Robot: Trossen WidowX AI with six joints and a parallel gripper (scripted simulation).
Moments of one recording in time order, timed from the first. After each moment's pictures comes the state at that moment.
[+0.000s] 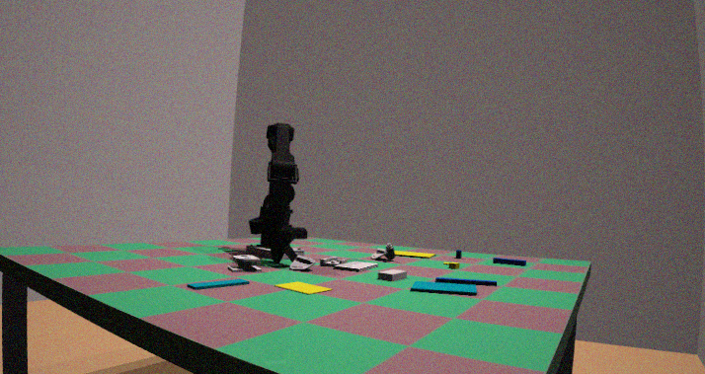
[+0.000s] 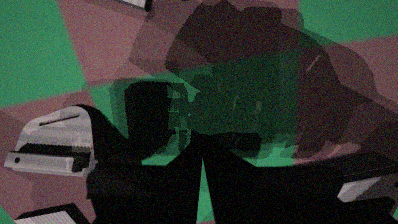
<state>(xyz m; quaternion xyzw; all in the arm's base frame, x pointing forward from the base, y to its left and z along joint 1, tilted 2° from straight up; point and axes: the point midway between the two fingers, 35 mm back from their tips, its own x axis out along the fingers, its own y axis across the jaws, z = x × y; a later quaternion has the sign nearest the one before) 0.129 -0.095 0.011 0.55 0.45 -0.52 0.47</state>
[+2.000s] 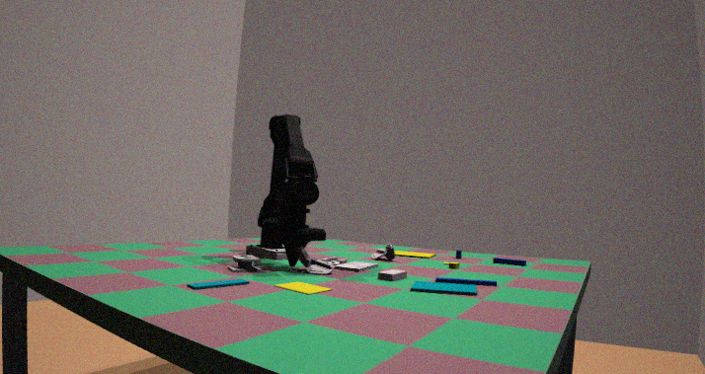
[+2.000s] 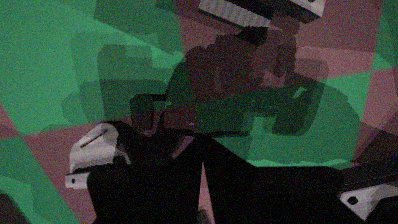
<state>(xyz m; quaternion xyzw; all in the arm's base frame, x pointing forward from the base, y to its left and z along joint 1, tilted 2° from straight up) 0.211 -0.118 0.022 0.55 0.45 -0.52 0.47</state>
